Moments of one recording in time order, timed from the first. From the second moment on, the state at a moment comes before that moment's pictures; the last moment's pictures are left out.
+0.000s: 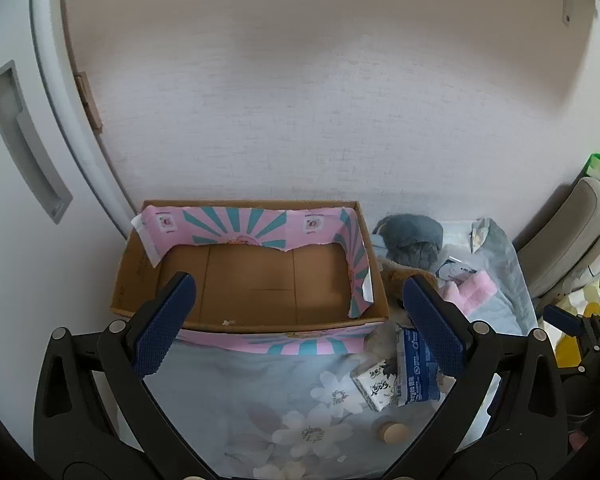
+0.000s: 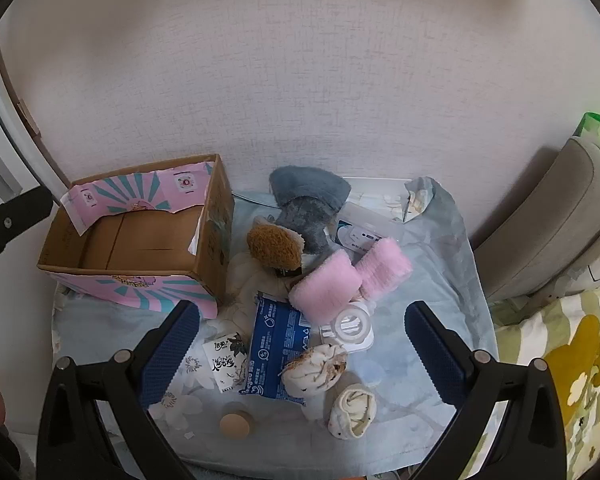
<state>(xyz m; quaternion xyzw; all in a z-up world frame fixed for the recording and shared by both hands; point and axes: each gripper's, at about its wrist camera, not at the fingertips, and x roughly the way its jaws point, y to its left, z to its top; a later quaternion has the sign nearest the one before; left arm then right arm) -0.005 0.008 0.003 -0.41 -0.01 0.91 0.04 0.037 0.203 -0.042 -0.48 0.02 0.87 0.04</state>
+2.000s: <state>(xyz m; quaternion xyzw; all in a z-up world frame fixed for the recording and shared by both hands) -0.054 0.181 -0.085 -0.46 0.10 0.87 0.14 0.021 0.332 -0.097 -0.48 0.07 0.88 -0.03</state>
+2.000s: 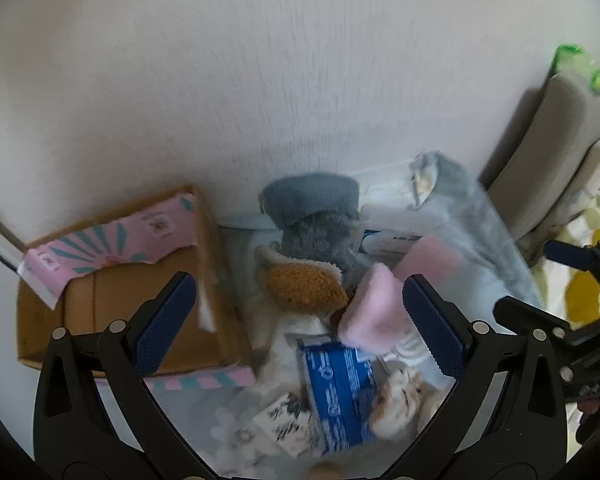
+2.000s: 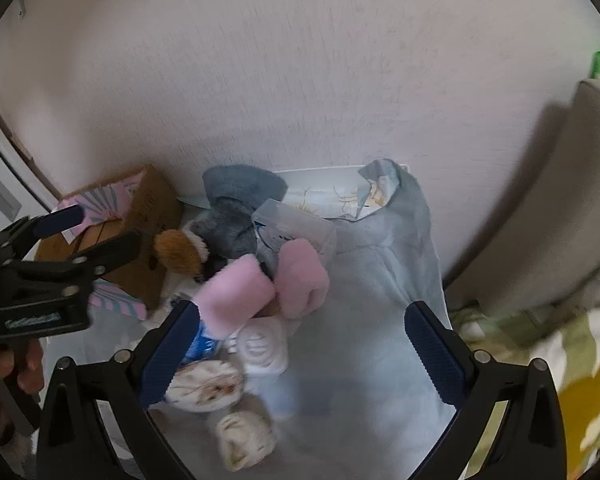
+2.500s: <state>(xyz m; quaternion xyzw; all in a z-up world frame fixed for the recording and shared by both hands) -0.079 0.199 -0.157 -0.50 0.13 0.85 0.07 -0.028 0.349 -0.176 -0.51 0.09 0.85 -0.12</state>
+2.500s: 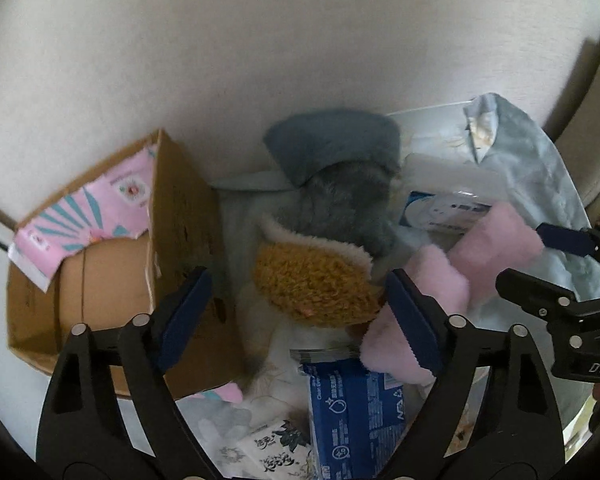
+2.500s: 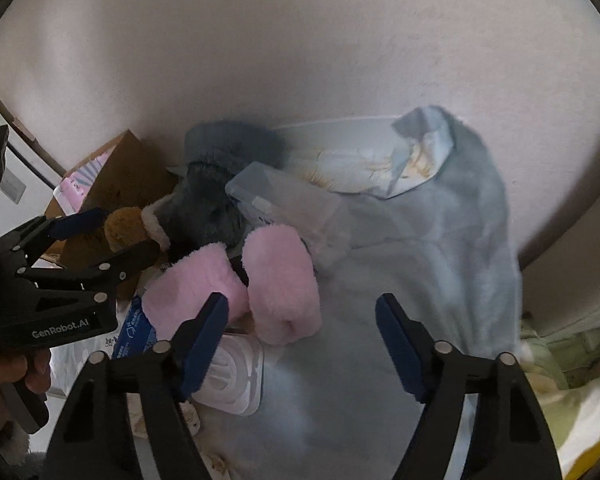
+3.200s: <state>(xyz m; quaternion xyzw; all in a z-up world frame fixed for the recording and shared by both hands) -0.056 0.195 -0.122 -0.48 0.10 0.87 0.10 -0.004 0.332 -0.155 -0.50 0.07 0.85 -0.13</state>
